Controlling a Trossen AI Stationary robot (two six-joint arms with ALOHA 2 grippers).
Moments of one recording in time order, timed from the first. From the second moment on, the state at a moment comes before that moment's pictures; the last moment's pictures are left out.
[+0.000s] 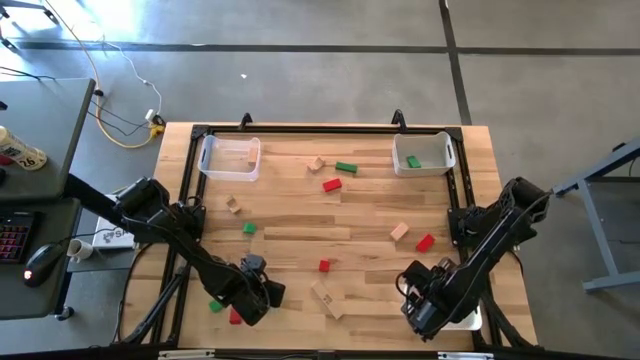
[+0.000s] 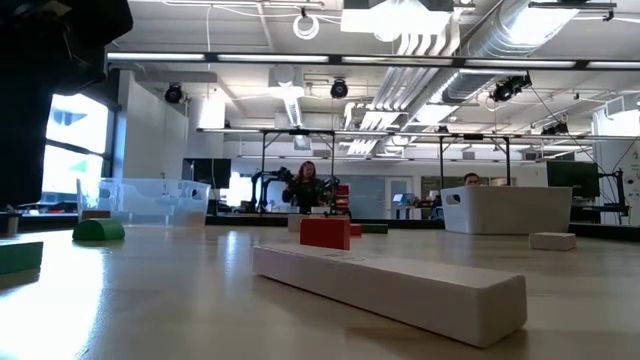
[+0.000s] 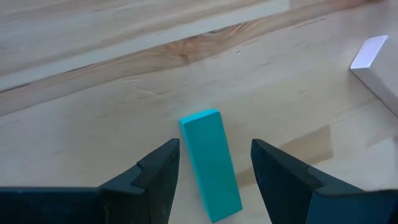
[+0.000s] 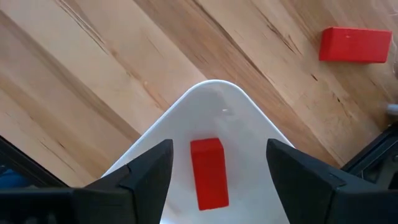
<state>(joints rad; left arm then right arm) -0.63 1.75 1.05 -0.67 -0.30 -2.01 0.88 1.67 1.30 -1.26 0.11 1.64</state>
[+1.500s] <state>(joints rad) -0.58 1.76 1.04 -0.53 -0.31 -1.67 0.81 1.68 1.36 -1.14 0.24 1.46</state>
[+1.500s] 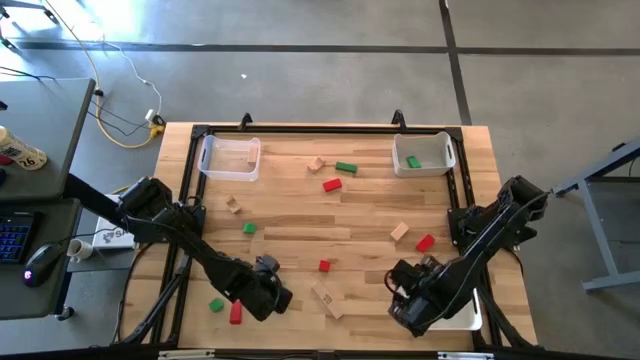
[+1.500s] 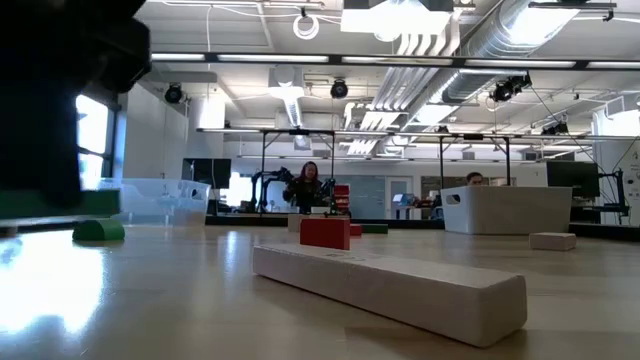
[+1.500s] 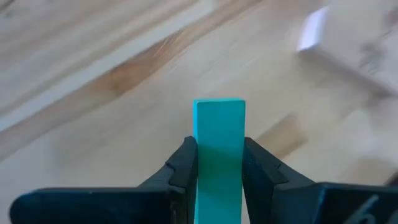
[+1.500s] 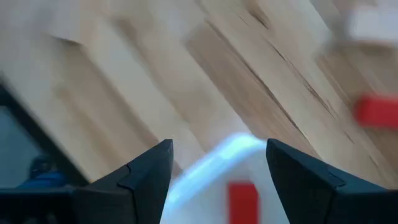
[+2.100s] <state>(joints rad) -0.38 1.61 1.04 -0.05 -0.36 -1.22 0.74 1.68 1.54 -1.08 0.40 0.98</state>
